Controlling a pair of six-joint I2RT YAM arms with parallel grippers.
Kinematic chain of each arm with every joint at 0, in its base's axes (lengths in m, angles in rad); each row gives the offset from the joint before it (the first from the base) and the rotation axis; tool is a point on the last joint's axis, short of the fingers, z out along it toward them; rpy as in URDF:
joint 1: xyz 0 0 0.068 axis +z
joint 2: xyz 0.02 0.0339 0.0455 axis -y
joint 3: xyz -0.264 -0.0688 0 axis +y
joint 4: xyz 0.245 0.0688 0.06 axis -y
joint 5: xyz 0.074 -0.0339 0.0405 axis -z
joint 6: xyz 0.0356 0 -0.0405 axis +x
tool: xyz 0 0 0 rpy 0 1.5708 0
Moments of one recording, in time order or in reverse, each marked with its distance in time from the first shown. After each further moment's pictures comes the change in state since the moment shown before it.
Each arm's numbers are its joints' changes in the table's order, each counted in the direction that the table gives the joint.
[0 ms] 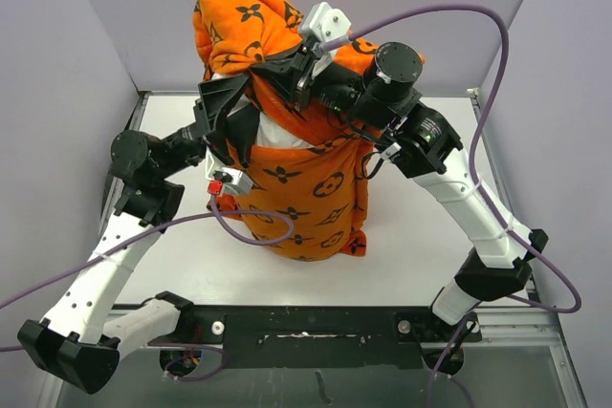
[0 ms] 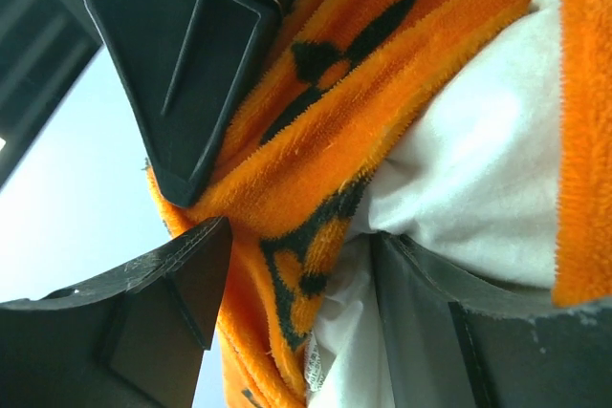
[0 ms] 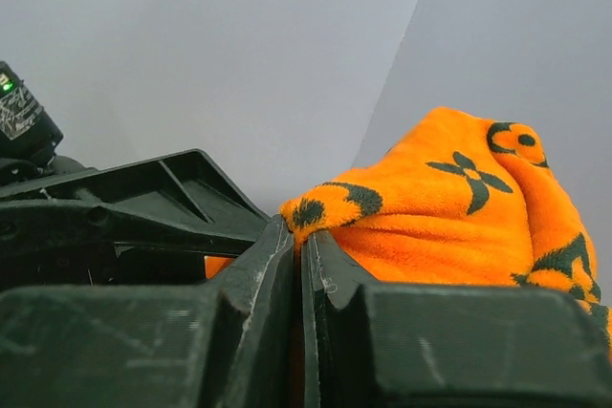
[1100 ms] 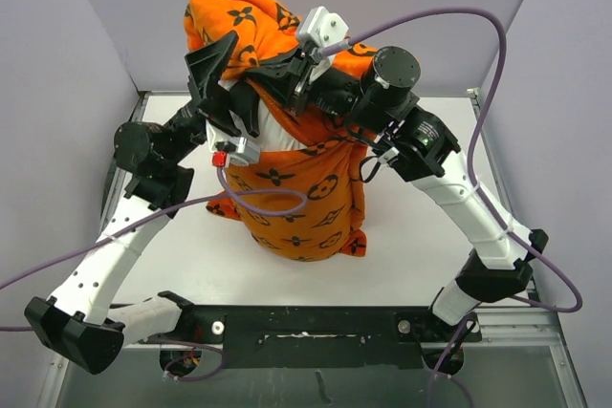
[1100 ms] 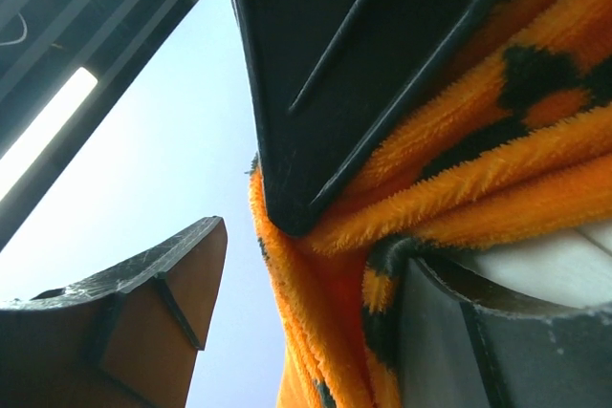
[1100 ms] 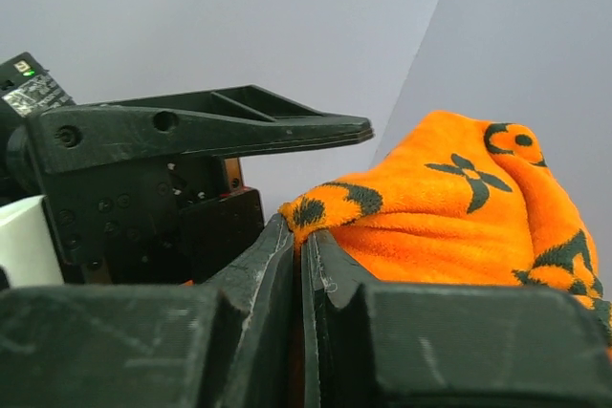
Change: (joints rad) left arm -0.048 -0.099 -0.084 0.229 -0.212 -0.070; right arm 0.026 0.007 0.018 0.029 0.004 0.004
